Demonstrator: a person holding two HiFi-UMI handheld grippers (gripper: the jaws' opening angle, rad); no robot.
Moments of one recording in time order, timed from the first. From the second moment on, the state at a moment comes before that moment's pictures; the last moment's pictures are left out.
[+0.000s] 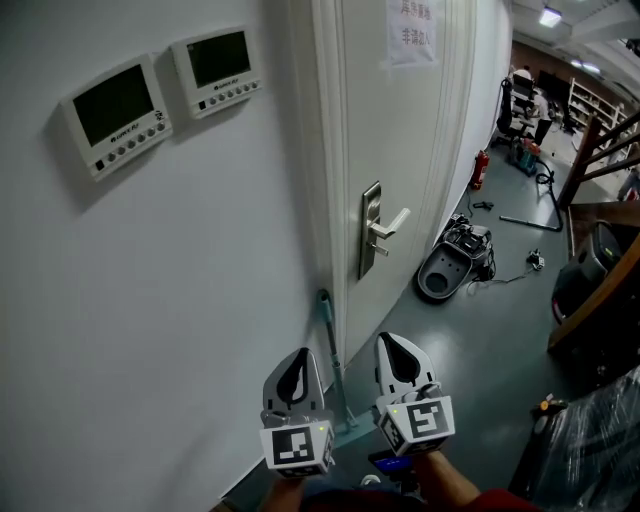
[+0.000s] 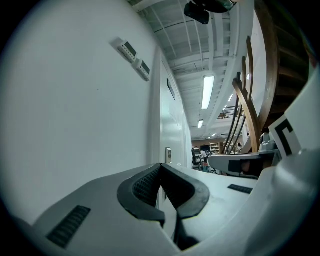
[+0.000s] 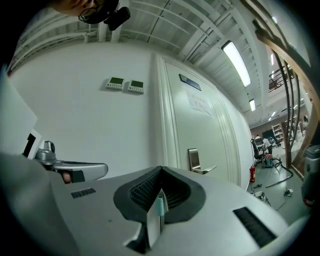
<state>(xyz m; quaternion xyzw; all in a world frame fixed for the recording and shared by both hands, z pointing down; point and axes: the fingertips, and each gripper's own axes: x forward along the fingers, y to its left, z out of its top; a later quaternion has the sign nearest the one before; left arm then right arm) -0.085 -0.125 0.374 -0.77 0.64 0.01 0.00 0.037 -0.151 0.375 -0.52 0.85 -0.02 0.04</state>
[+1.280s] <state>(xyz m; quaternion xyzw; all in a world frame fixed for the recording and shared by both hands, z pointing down) -0.118 -0.201 0.373 -0.76 0.65 0.02 0.00 -0.011 -0.241 0.405 -0.51 0.86 -0.01 0.01</state>
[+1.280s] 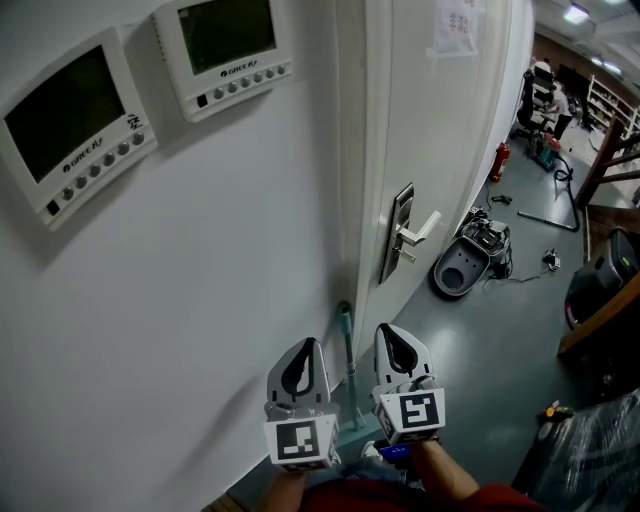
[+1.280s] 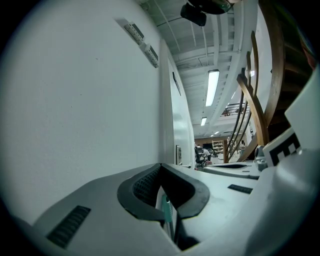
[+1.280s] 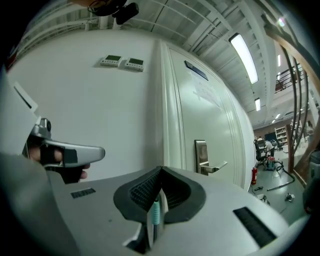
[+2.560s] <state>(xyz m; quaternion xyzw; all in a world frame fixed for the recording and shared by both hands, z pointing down) -0.135 -0.205 0.371 -0.74 0.67 0.02 0.00 -0.060 -0.284 0.544 -0.49 0.87 -0.08 -0.08</state>
